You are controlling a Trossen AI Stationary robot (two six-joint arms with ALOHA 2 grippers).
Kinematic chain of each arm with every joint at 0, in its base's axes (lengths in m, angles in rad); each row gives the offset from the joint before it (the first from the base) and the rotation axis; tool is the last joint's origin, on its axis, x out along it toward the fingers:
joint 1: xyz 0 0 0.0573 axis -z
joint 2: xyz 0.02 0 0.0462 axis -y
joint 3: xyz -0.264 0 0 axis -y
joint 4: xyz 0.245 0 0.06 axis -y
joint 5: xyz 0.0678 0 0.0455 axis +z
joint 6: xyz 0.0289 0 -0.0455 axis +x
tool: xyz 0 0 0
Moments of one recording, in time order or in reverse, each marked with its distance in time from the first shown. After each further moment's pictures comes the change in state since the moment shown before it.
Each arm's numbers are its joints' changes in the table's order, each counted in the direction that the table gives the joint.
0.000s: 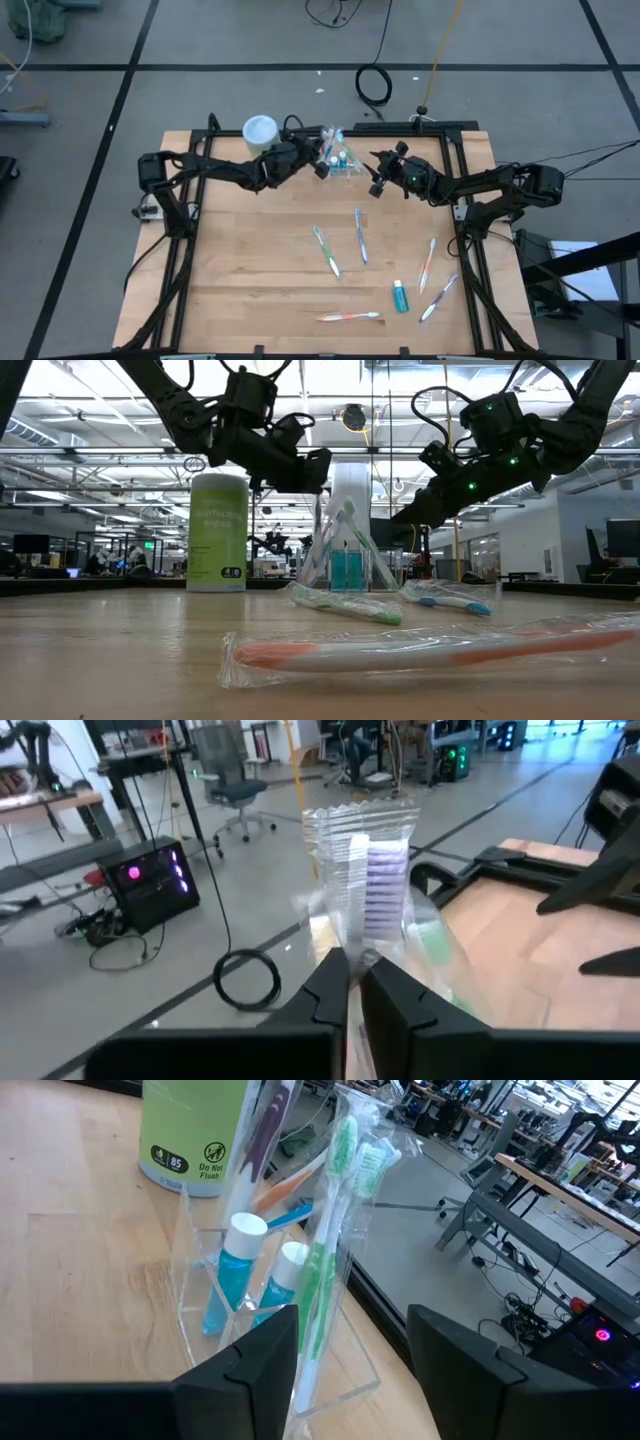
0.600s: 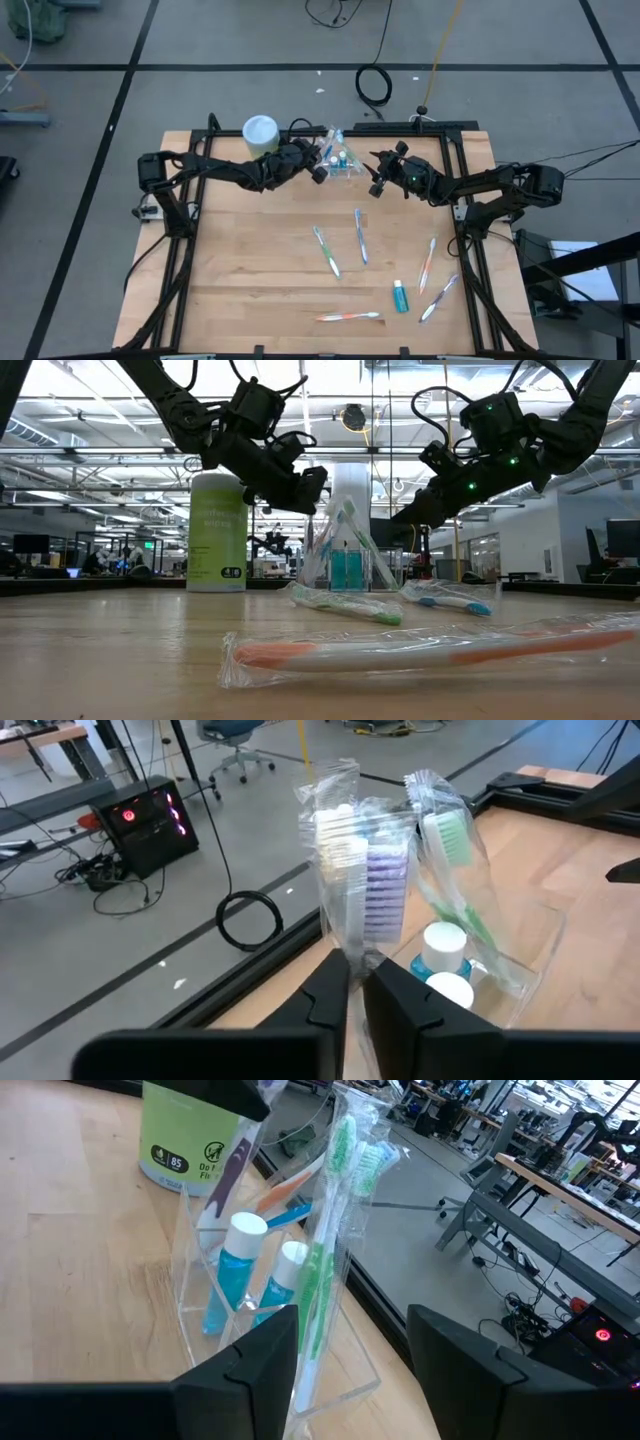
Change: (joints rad) left arm 0.000 0.001 0.000 -0.186 -0.002 -0.086; right arm 0.000 0.000 0.000 0.000 0.000 0.000
